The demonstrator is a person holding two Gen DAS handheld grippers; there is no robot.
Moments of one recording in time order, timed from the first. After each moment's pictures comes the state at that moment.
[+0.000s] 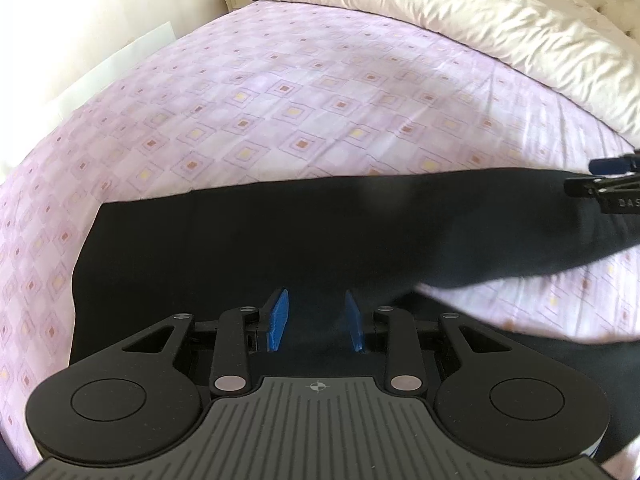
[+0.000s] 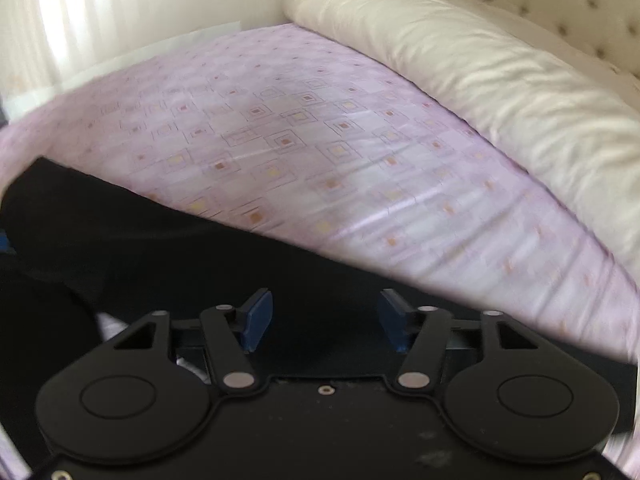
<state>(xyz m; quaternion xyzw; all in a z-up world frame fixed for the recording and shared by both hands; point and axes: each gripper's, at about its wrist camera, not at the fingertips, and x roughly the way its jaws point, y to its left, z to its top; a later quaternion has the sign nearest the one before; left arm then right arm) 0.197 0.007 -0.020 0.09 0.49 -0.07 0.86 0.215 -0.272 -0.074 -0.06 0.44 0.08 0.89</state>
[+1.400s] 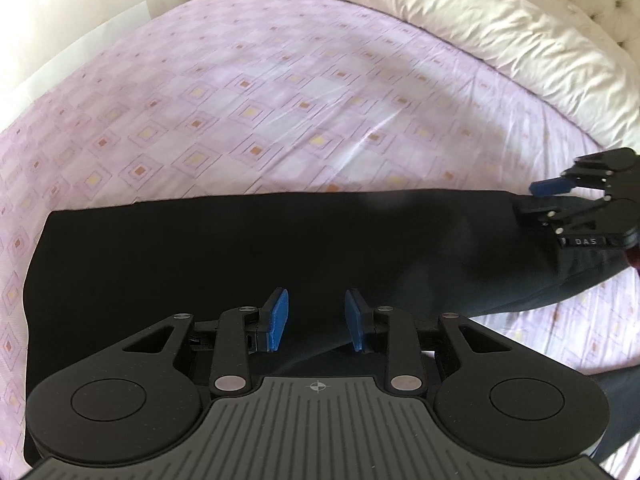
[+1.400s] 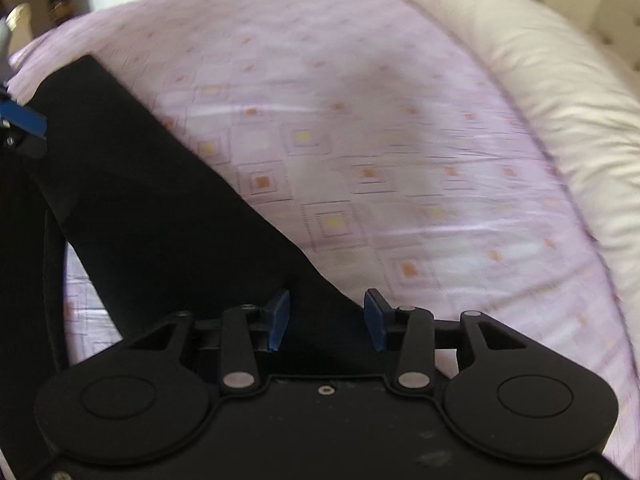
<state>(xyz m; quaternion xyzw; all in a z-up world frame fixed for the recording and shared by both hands) 0.225 -0.014 -0.022 0.05 0.52 -0.10 0.85 0.264 -0.282 -0.116 -0.17 0.47 0.23 0.84</state>
